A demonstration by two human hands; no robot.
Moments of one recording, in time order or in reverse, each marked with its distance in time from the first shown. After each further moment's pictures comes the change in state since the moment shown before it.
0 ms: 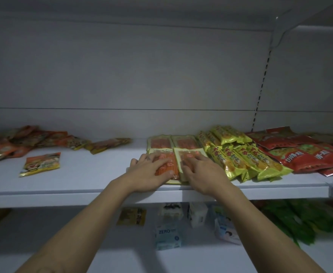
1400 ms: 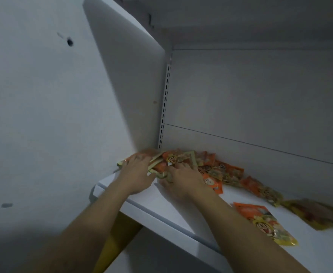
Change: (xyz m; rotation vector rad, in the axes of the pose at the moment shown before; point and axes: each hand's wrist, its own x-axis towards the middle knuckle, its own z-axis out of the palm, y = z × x) left_hand -0.233 -0.524 -0.128 0.099 0.413 -0.669; right_hand 0.171 -0.591 0.126 -0.074 -0.090 -0.683
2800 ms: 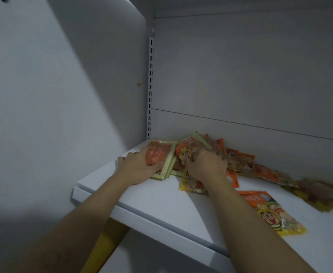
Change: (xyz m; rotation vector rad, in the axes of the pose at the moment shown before) left_hand 0.038 0.015 0.030 -0.142 -0.184 -0.135; right_hand 0.015 0.056 0.008 0.100 0.053 0.618
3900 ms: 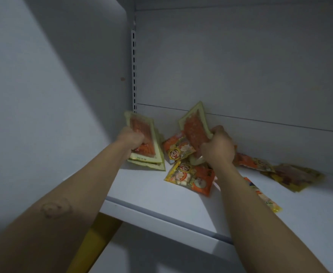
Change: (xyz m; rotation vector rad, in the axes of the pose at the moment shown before) left_hand 0.016 0.047 -0.033 -0.914 0.030 -0.212; right_hand 0.007 0.050 -0.017 0.501 0.380 0.094
